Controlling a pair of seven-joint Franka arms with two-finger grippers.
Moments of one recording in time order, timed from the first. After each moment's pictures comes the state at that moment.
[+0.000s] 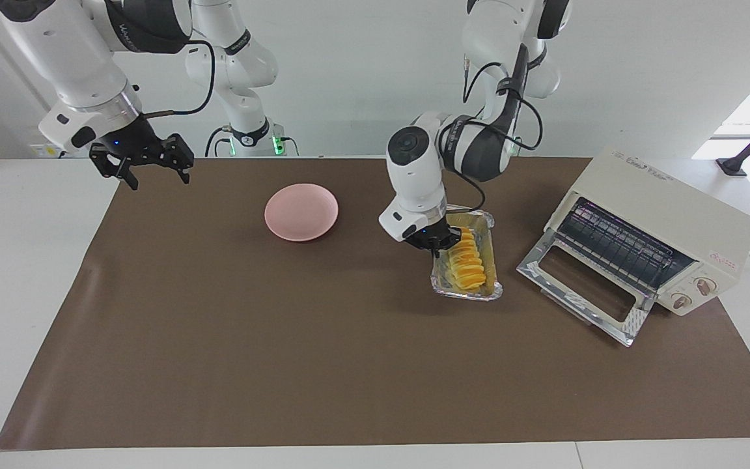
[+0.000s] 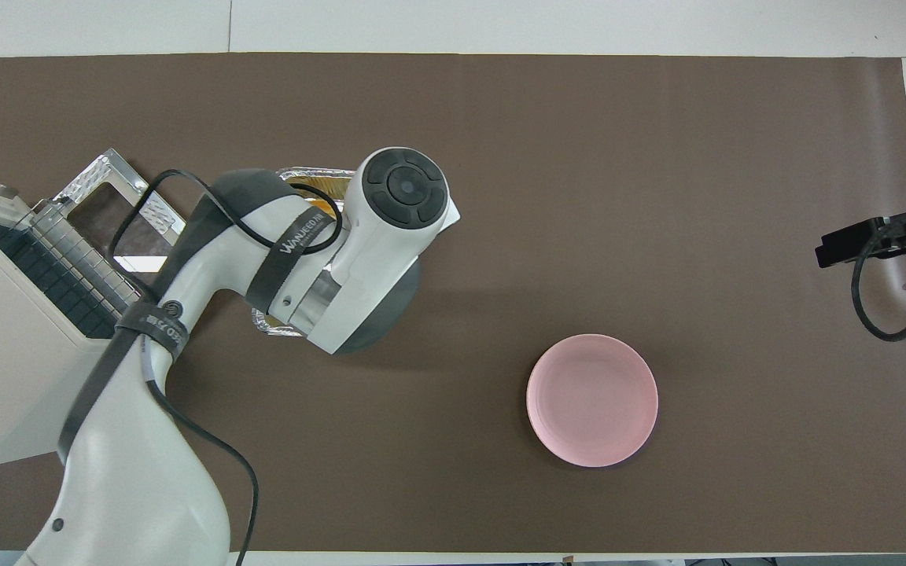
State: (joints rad) left arm -0.75 0.42 0.10 -1.60 0.17 1.87 -0.45; right arm -0.03 -0.02 0.00 -1.64 0.01 1.56 -0.15
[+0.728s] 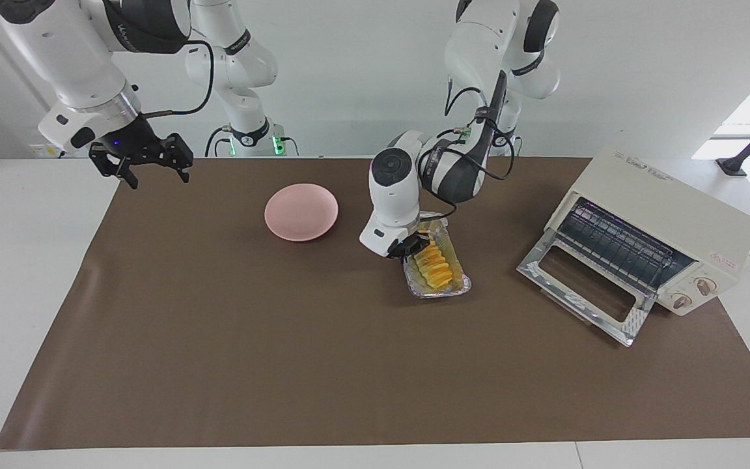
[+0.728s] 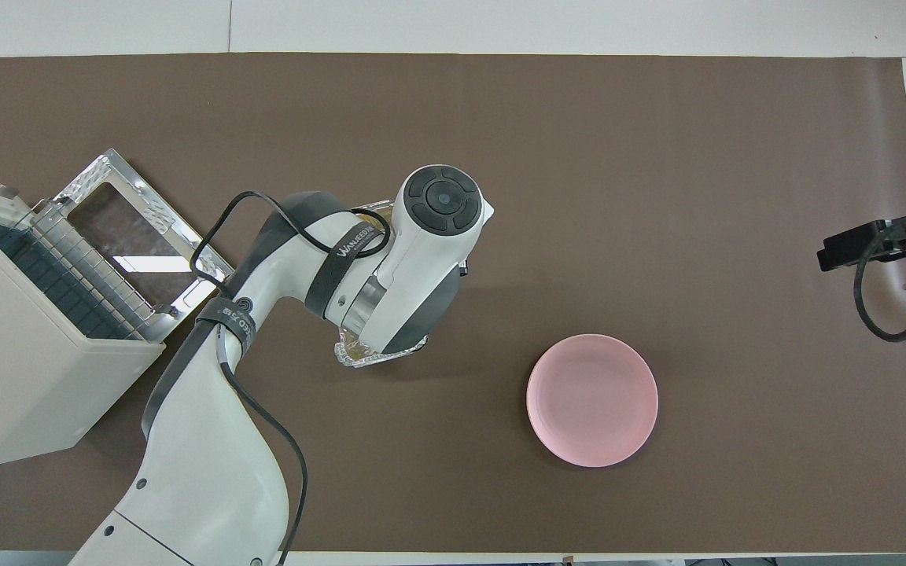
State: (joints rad) left arm -0.78 0.50 0.11 -1.56 0.02 1.94 -0.70; right arm -0.03 -0.02 0.00 -1.64 0.01 1.55 -0.15
